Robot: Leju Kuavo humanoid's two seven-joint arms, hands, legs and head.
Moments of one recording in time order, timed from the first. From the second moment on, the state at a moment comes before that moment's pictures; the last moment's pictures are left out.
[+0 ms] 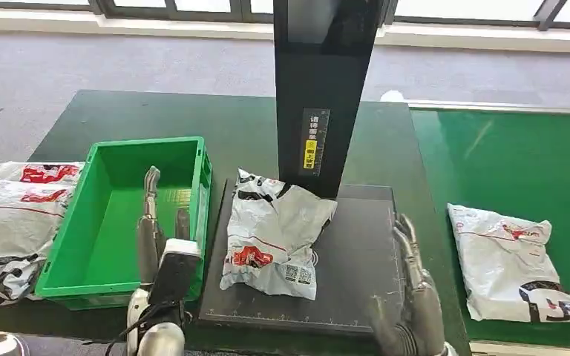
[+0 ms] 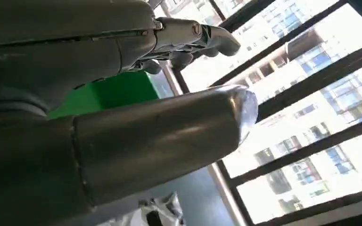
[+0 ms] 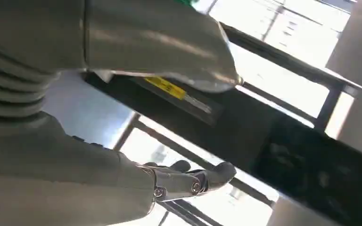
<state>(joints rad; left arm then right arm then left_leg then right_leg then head) 0.04 -0.20 -0.27 -1.62 -0.78 0.44 -0.31 0.32 0.06 0.22 -1.99 0.30 -0.10 -0.69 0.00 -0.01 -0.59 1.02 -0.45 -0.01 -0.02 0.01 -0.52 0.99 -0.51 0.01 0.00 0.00</state>
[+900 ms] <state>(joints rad) -0.04 -0.13 -0.31 -1.44 -1.12 0.38 -0.16 0.33 -0.01 0.20 -2.04 0.17 -0.13 -0.70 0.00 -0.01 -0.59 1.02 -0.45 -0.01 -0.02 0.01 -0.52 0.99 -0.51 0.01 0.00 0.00</state>
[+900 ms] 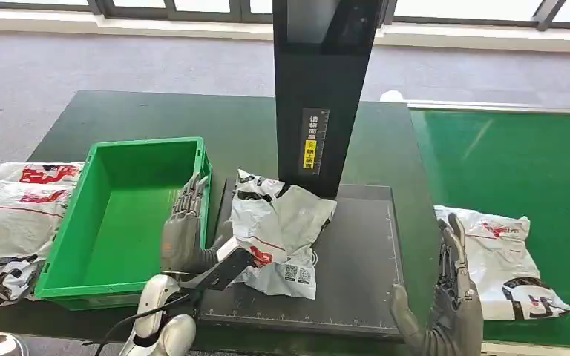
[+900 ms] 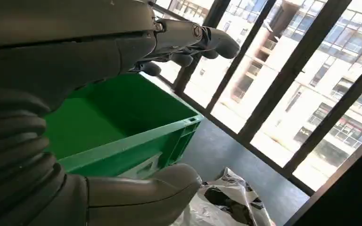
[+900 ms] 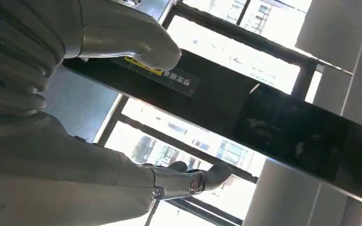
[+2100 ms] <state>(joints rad) 0.01 -0.06 -0.39 -1.45 -1.29 0.20 -0.18 0.32 -0.02 0.22 -2.01 0.17 -0.17 -0.70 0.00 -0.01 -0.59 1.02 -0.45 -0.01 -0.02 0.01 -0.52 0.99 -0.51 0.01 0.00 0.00</state>
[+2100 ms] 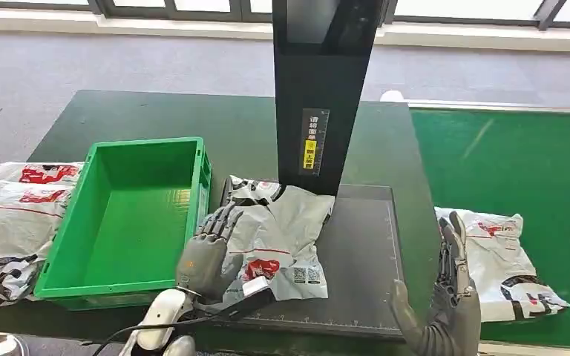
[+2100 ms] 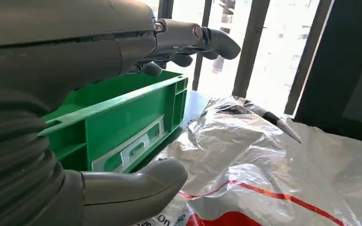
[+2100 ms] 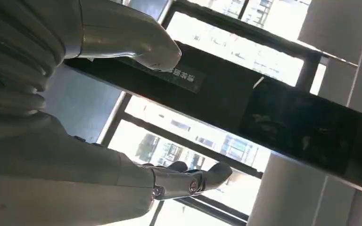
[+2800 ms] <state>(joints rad) -0.04 -0.05 -0.43 -1.45 -1.12 0.22 -0.33 0.31 -0.03 0.23 -2.01 0.17 -0.18 -0.70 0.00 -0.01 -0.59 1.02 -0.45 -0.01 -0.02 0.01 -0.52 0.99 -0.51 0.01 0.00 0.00</state>
